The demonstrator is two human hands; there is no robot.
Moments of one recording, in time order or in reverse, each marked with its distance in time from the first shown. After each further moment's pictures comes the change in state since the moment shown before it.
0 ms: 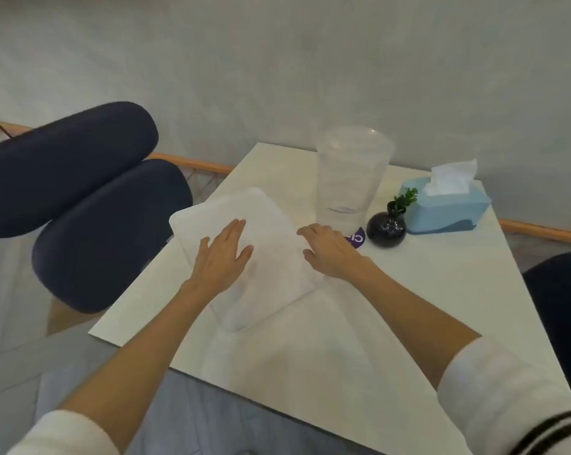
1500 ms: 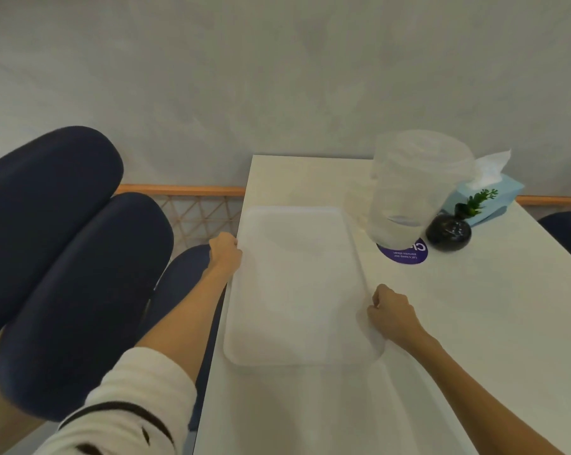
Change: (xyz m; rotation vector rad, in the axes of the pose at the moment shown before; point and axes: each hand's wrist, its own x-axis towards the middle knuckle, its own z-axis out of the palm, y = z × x) left_hand 0.204 -0.174 -0.005 -0.391 -0.186 -0.205; right_hand 0.051 -0.102 0.070 0.419 -0.040 0.930
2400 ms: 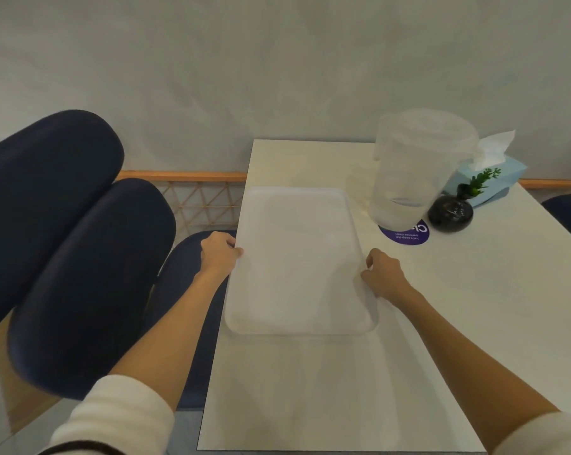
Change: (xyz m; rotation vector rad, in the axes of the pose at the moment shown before) left_hand -0.037 -0.026 -0.006 -0.076 0.012 0.040; right_hand 0.023 -0.018 -0.003 0.154 -0.017 0.056
